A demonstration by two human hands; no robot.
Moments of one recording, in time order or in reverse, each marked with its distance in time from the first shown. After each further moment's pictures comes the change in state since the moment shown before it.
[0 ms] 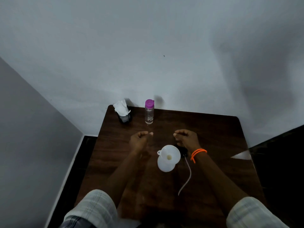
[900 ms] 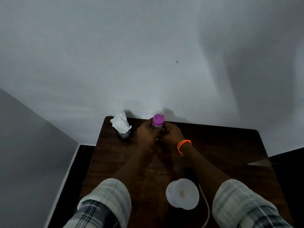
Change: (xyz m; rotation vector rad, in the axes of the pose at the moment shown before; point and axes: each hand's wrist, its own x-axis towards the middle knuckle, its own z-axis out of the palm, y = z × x) left_hand 0.141 0.054 0.048 0.343 0.009 0.447; right_hand 0.146 -0.043 0.107 -0.580 -0.188 -0.365
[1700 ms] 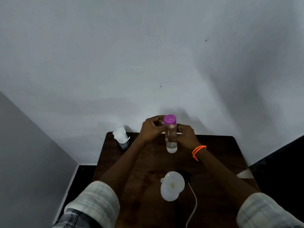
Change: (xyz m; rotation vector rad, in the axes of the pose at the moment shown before) left_hand -0.064 0.147 -0.070 -0.197 -0.382 0.303; right_hand -0.124 -0.067 -0.118 0.191 0.183 -0.141
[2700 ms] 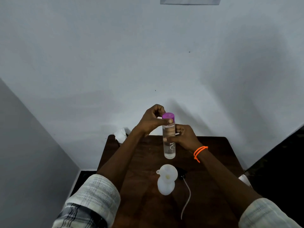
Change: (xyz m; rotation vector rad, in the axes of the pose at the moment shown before) left_hand -0.038 0.082 0.003 -0.207 -0.113 0.090; right_hand -0.081 -0.054 -0.030 0.133 -0.037 -0.099
